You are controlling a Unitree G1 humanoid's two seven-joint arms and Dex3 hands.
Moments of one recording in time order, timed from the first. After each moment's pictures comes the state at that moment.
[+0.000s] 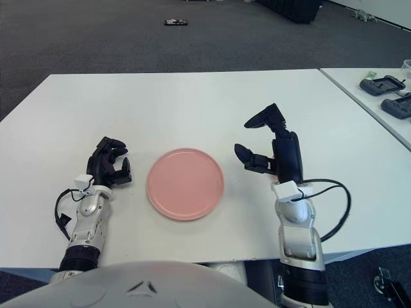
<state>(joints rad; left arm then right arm) 0.04 -0.08 0.13 0.32 -0.11 -0.35 0.00 0.15 -0.23 -0.20 -0.32 -0.36 -0.36 -0.03</state>
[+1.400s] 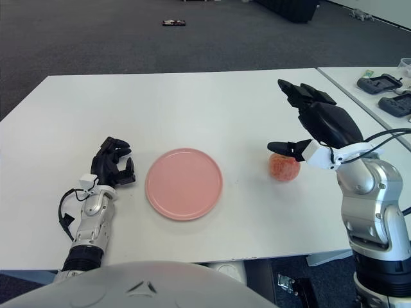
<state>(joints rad) 0.04 -0.10 0.11 0.32 -0.10 -0.36 0.02 0.07 -0.73 -0.28 -0.56 -0.50 0.16 0.51</state>
